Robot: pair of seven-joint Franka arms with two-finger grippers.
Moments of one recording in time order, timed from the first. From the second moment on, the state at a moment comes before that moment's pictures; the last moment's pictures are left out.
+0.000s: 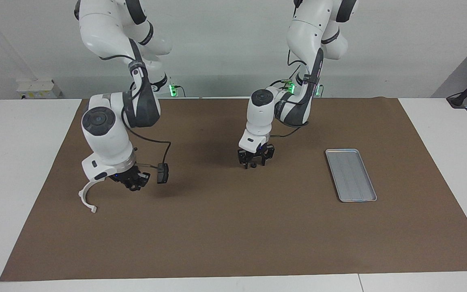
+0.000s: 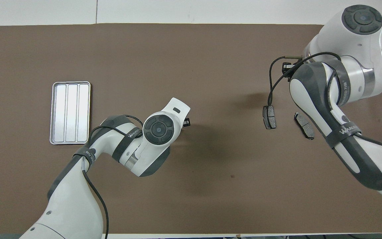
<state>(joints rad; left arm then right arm) -0.59 0.34 -0.06 -2.02 0.15 2.48 -0.89 -0.11 0.41 0.30 -1.51 -0.22 1.85 0.42</state>
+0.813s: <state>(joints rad) -0.20 0.19 -0.03 -1.97 0.14 2.16 -0.28 -0.09 0.39 0.46 -1.47 -0.22 1.76 0.86</state>
